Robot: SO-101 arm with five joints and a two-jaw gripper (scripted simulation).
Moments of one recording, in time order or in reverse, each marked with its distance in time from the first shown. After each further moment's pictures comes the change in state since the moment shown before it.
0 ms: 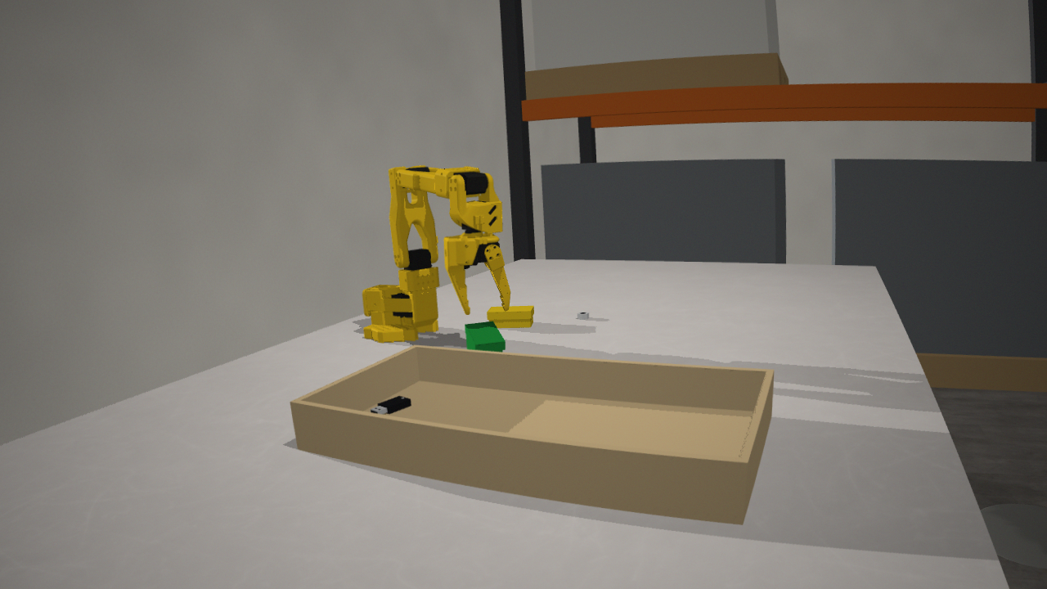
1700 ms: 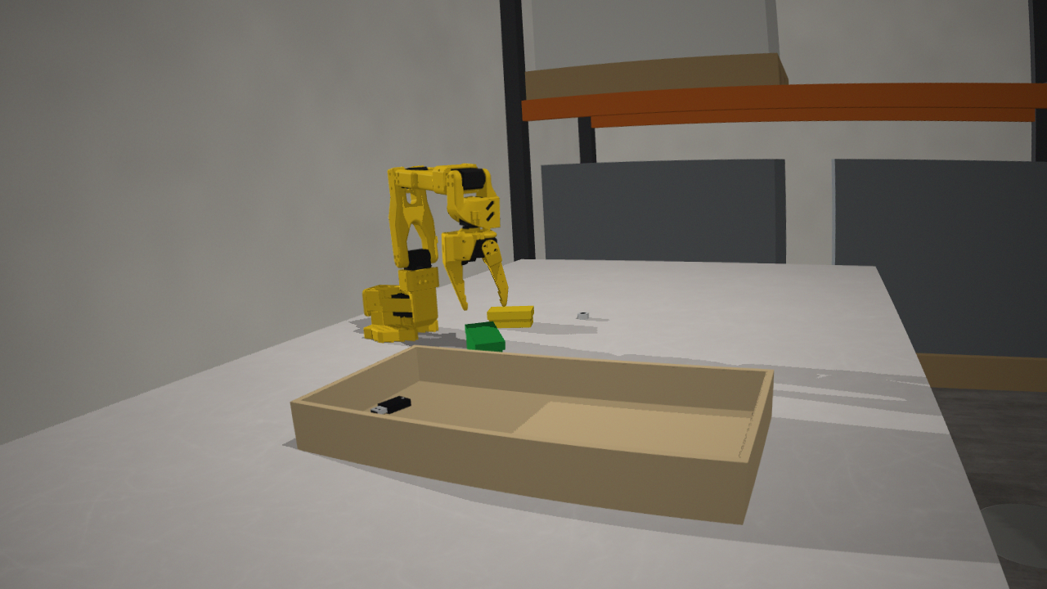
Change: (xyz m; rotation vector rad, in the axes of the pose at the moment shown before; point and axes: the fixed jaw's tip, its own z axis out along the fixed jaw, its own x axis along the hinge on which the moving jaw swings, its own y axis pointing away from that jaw) arm -0.001 0.002 -0.006 0.002 0.004 0.007
